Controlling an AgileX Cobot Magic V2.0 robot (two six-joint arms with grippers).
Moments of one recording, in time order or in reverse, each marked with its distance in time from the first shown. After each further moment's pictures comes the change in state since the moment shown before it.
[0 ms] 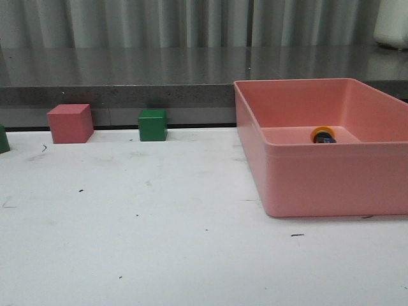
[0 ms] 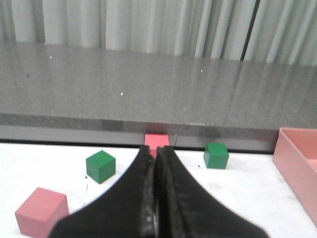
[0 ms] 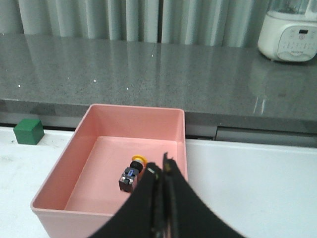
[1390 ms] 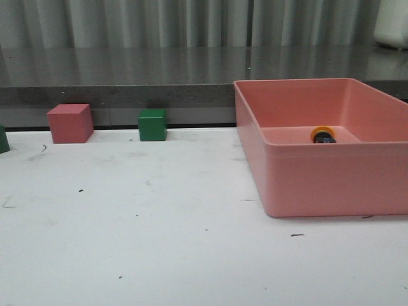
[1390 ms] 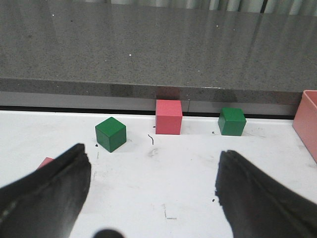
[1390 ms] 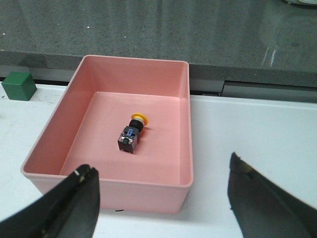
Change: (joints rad) left arm 0.000 0.109 0.000 0.037 0.022 0.000; right arm 0.000 0.121 0.000 0.000 0.036 0.000
